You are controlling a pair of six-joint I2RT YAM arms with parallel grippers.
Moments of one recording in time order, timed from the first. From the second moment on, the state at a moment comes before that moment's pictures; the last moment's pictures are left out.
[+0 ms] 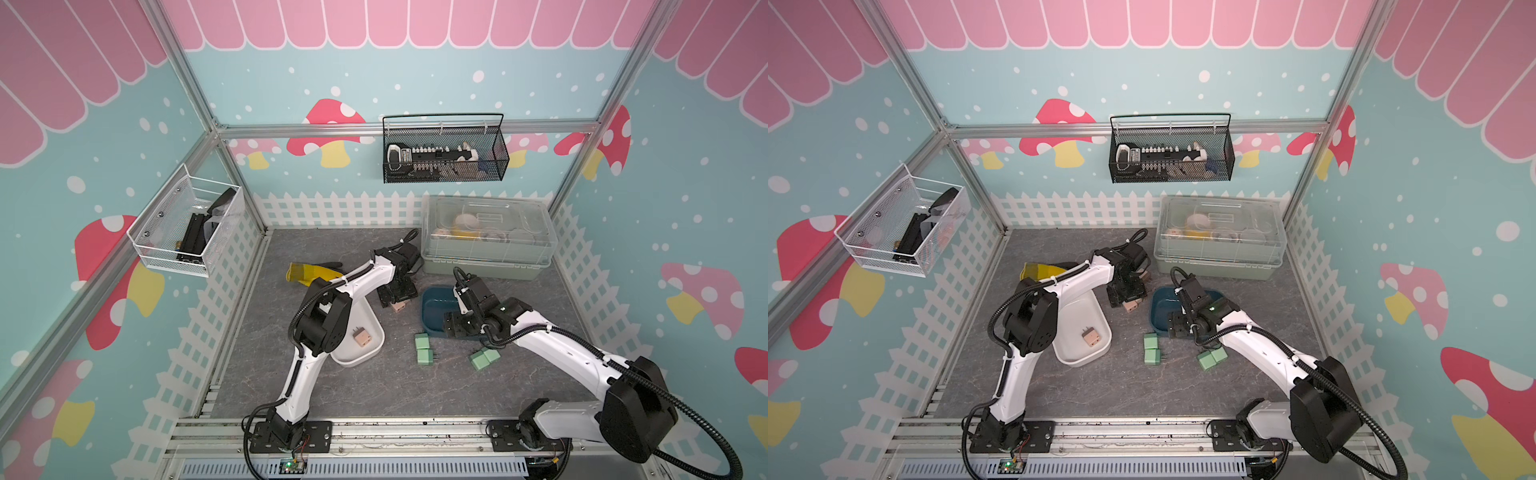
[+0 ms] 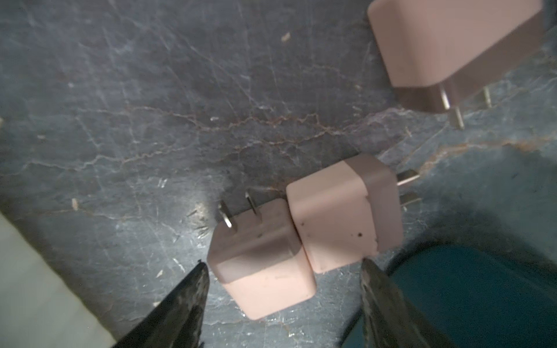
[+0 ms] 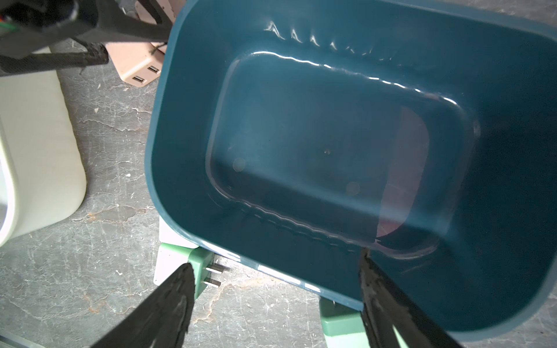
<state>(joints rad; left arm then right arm) -0.61 2.24 1.85 -1.01 0.02 -0.89 0.59 1.31 0.91 -0.70 0.04 0.41</state>
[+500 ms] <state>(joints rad) -0.52 2.21 1.75 -1.03 -0.04 -0.86 0.59 1.31 0.90 -0.70 0.03 0.39</state>
